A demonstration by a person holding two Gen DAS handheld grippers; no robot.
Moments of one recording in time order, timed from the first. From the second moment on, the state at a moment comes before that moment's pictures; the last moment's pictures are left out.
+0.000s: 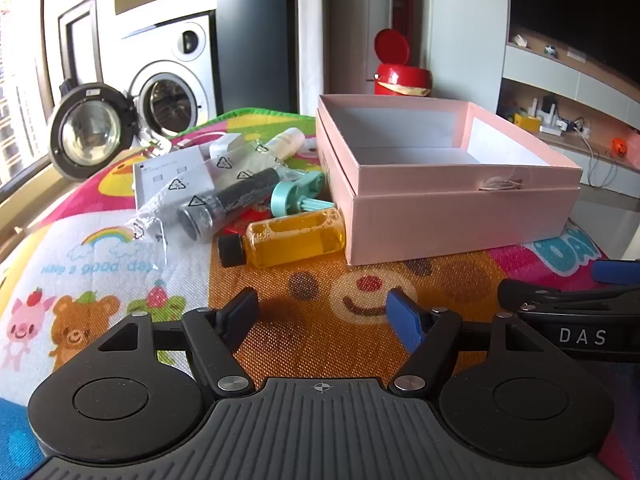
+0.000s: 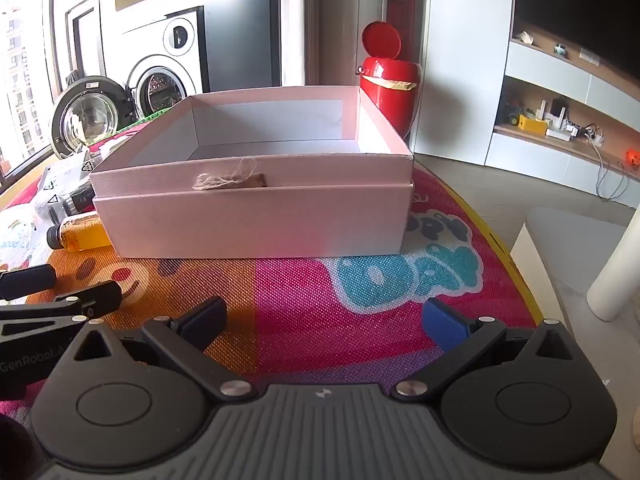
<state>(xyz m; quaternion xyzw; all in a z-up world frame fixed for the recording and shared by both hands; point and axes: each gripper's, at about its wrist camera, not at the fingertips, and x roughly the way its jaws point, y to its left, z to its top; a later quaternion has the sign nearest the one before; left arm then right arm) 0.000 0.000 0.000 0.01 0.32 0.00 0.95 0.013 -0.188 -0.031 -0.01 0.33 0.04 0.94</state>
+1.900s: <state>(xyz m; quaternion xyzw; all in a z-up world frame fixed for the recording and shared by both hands) 0.002 -0.001 0.000 0.01 0.32 0.00 0.95 0.014 -0.190 -0.031 0.00 0.33 0.04 0.94</state>
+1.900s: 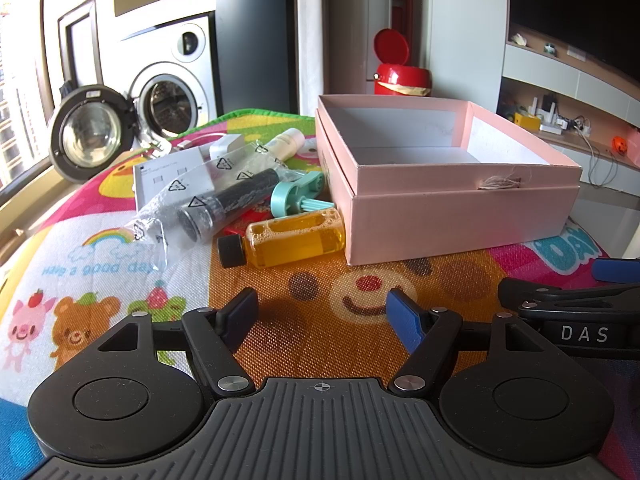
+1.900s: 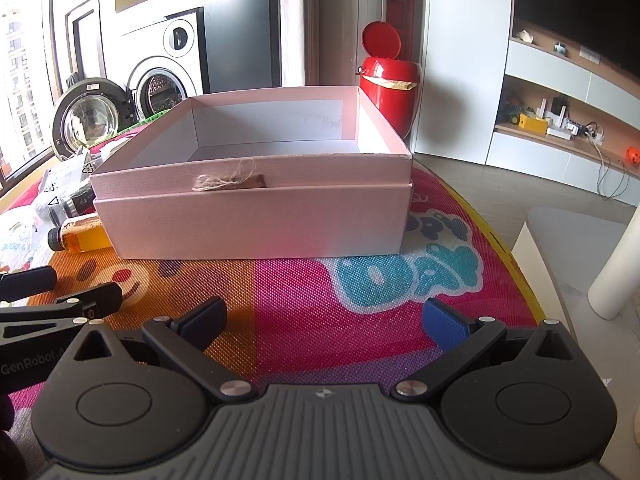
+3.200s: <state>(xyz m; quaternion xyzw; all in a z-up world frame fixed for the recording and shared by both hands) 0.055 0.046 0.035 0.18 0.34 -0.21 0.90 0.017 -0.195 -0.025 -0.01 0.37 0.07 0.93</state>
